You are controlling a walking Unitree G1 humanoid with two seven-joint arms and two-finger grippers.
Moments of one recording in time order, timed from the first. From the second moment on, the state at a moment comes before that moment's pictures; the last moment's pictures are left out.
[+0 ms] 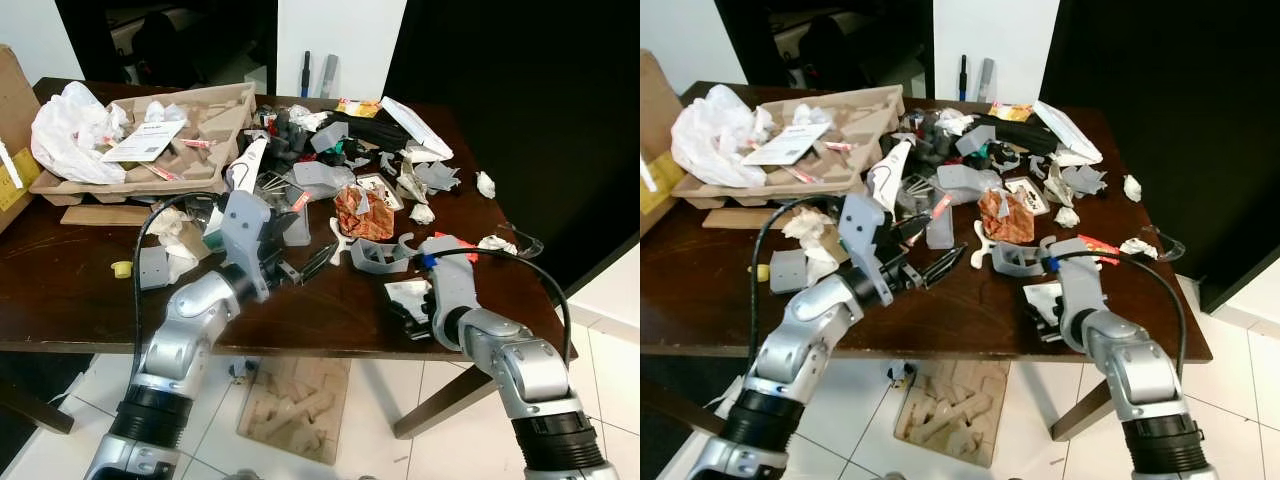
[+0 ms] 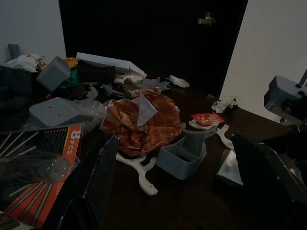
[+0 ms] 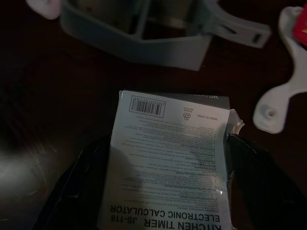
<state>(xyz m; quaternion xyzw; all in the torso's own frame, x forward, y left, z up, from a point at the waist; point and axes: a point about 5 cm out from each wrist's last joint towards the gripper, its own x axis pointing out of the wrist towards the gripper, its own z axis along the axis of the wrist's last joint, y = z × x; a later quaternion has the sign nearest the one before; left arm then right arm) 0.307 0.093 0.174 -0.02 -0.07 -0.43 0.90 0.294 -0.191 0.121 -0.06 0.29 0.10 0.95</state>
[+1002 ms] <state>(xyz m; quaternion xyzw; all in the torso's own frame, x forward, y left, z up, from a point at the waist) 0.306 0.091 0.174 -0.02 -0.07 -0.43 0.90 0.296 -0.196 0.119 -0.01 0.30 0.05 0.95</state>
